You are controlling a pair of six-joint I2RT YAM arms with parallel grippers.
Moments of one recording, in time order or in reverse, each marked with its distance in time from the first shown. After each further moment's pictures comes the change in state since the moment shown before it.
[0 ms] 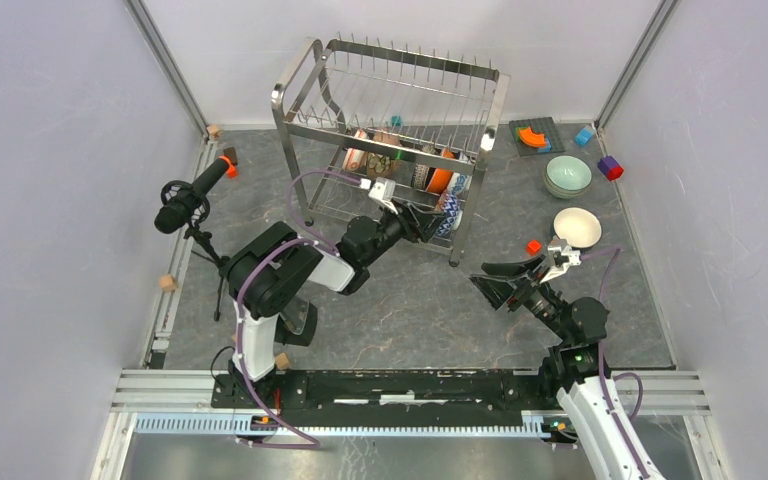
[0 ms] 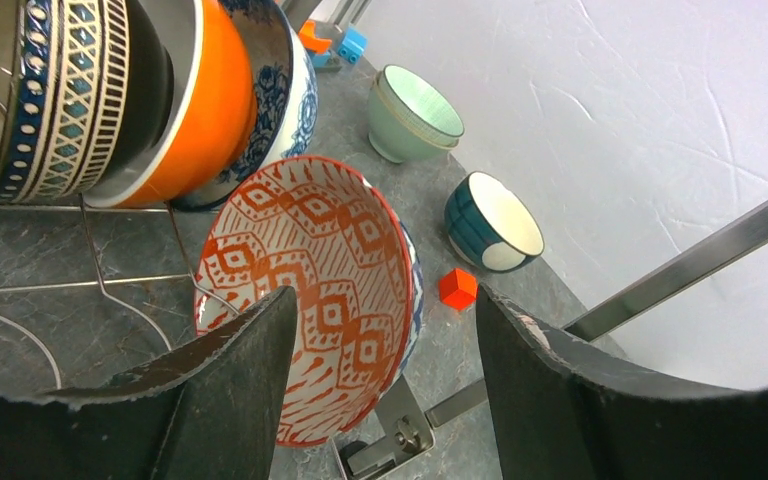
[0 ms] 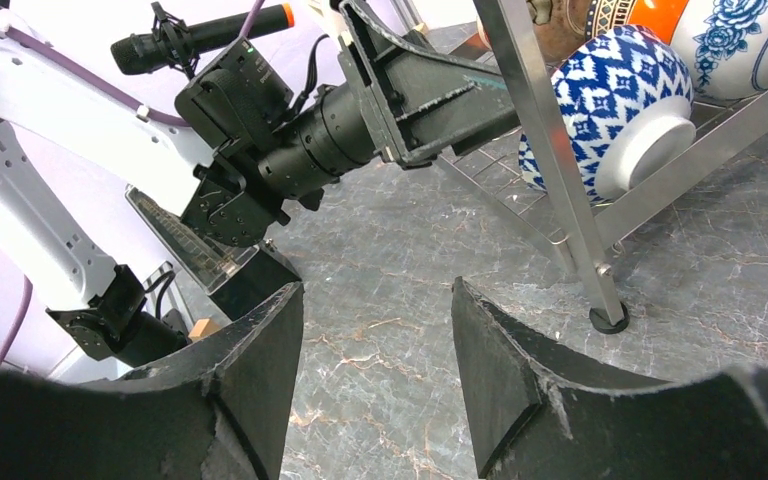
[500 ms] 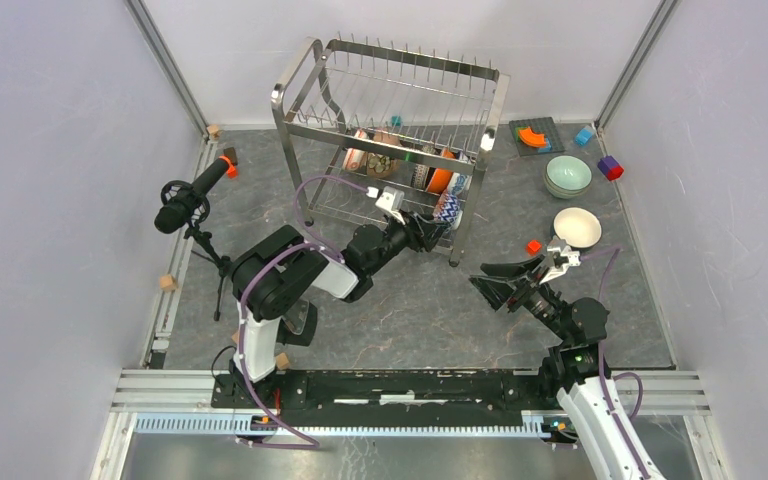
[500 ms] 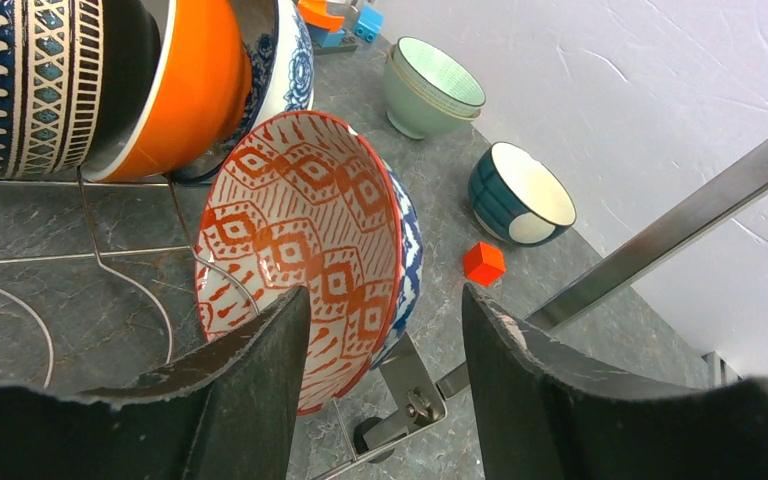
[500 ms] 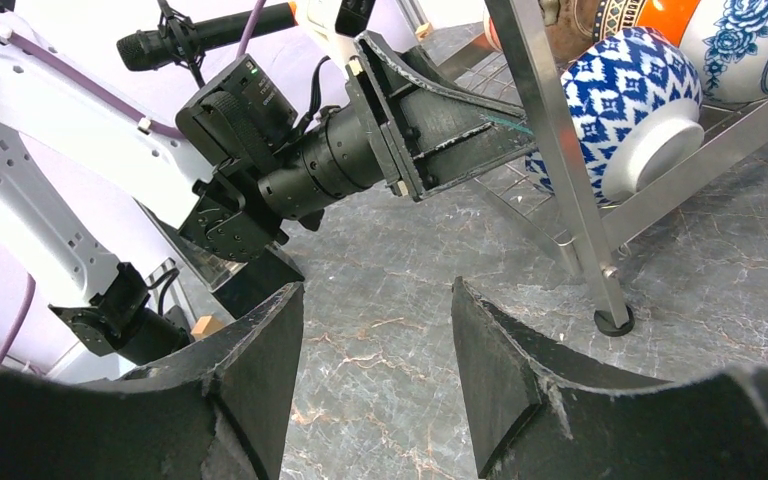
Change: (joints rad) left arm -0.054 0.014 -0.026 0.007 -0.062 0.105; right arm 0.007 -0.008 0.000 -0.002 -0.002 -0.003
